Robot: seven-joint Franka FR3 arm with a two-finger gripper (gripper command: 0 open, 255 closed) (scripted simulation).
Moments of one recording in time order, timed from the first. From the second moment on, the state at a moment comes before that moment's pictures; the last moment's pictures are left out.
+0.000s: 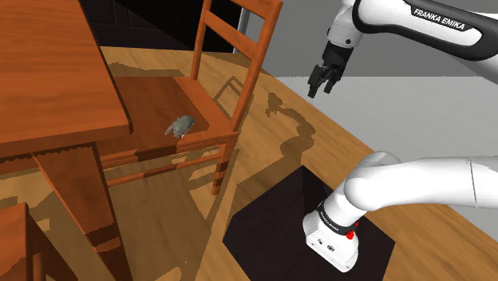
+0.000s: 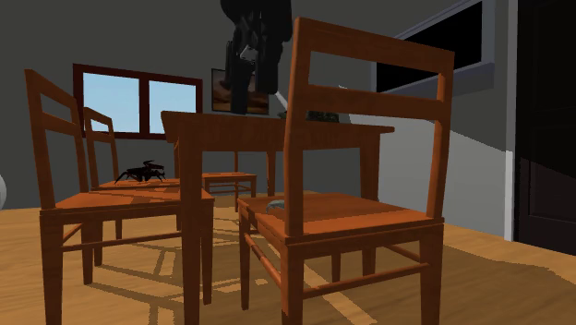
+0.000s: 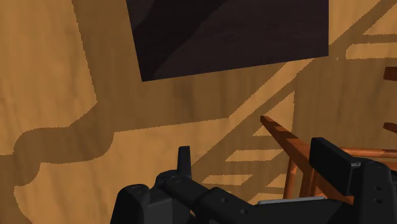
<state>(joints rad) -0.01 -0.79 -0.07 -2.33 -0.12 1.50 0.03</state>
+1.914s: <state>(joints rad) 0.04 -0.30 0.37 -2.32 0.20 2.18 1.32</state>
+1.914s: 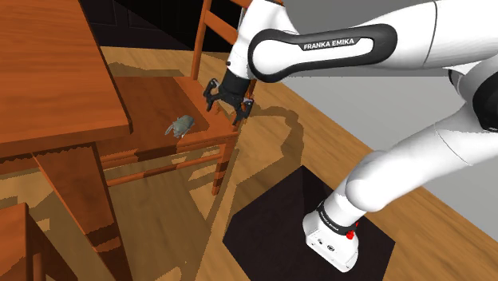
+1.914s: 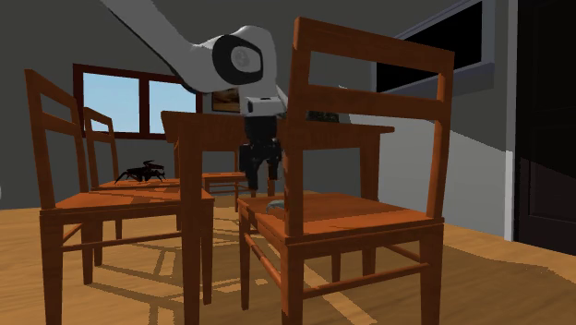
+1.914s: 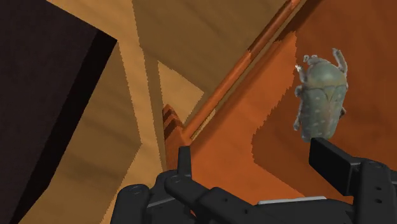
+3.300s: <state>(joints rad) 0.11 0.12 0.38 -2.11 -0.01 2.47 1.41</state>
